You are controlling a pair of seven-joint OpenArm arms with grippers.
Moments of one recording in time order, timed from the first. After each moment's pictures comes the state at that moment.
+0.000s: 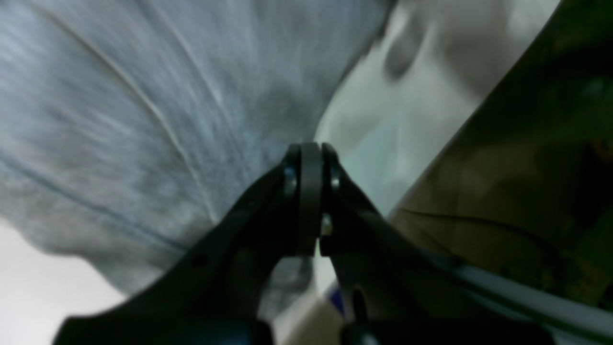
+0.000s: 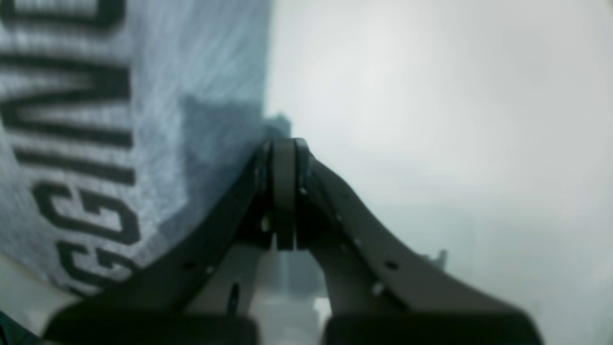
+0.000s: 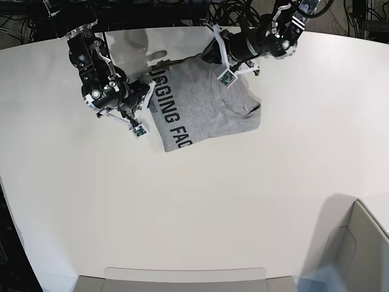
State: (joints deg) left arm 17.1 -20.6 24.8 105.6 -29.0 -14.1 48.6; right arm -0.2 19.5 -21.2 97.8 19.2 7.3 -66.5
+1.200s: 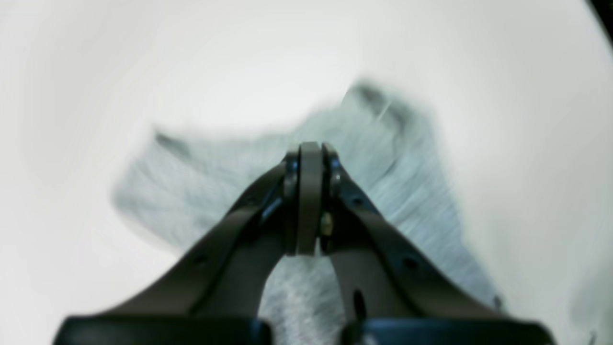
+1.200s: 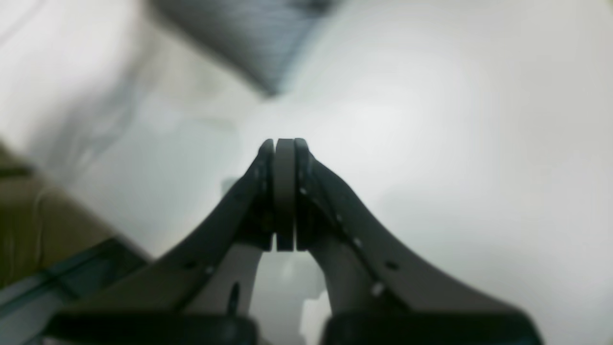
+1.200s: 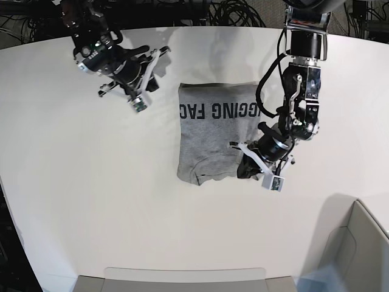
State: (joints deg) left arm -8.5 -10.9 4.0 87.4 -29.2 -13.7 38.0; right arm -16.2 20.7 -14.4 118.8 20.0 7.3 -62.2
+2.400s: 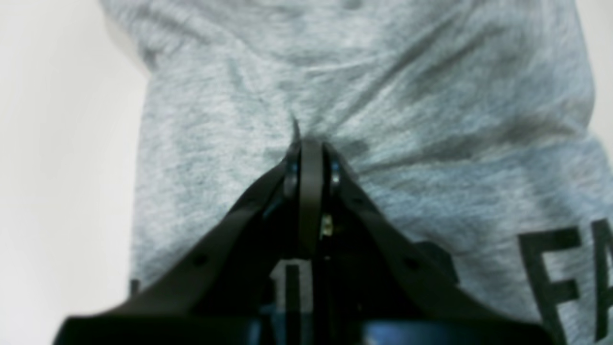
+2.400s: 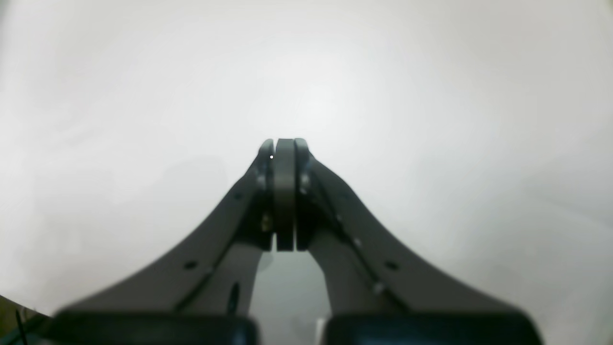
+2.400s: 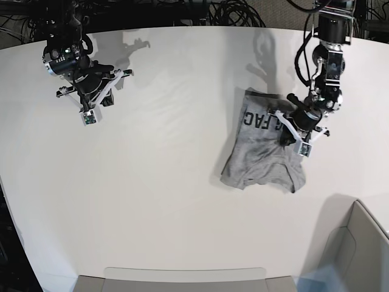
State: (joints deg) left arm -0.7 -24.3 3.6 73.1 -18.4 -14.9 24.3; right arm -18.8 18.3 2.5 118.8 19.2 7.1 -62.6
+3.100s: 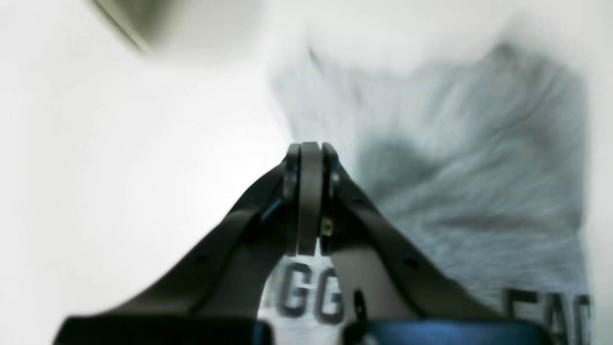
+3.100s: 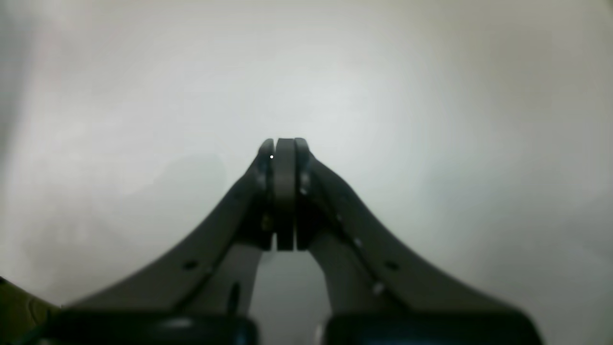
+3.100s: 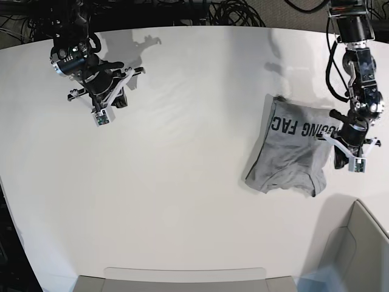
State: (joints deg) left arm 2.3 -27.3 -17.2 89.1 -17.3 -14.6 31.5; right arm -18.1 18.2 -1.9 119.8 19.8 7.1 -59.4
